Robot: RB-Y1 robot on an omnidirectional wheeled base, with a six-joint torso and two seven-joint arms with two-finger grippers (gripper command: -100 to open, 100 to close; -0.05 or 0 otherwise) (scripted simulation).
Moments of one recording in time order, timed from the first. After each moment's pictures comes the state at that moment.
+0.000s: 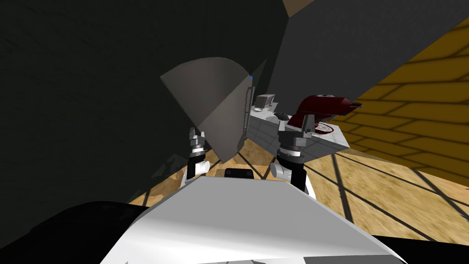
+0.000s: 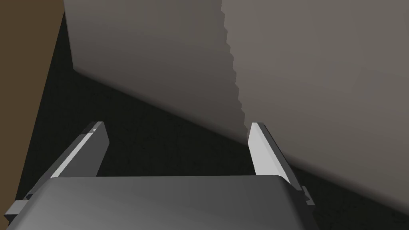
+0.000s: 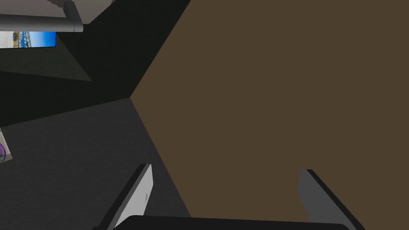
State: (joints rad) left arm 0.48 -0.04 0.07 -2.22 0.04 -0.35 0.05; right arm 0.49 0.03 0.03 -2.38 0.10 -0.53 -0.13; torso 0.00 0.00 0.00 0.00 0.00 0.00
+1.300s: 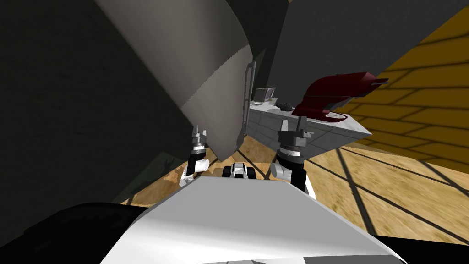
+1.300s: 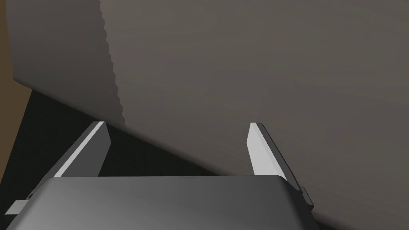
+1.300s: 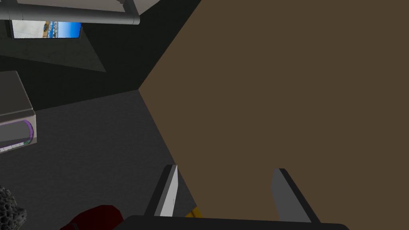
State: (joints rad) left arm 0.43 0.05 0.07 -2.19 0.06 -0.32 0.06; right arm 0.49 0.03 0.03 -2.38 0.10 -0.53 -0.13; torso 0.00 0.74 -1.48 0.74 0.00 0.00
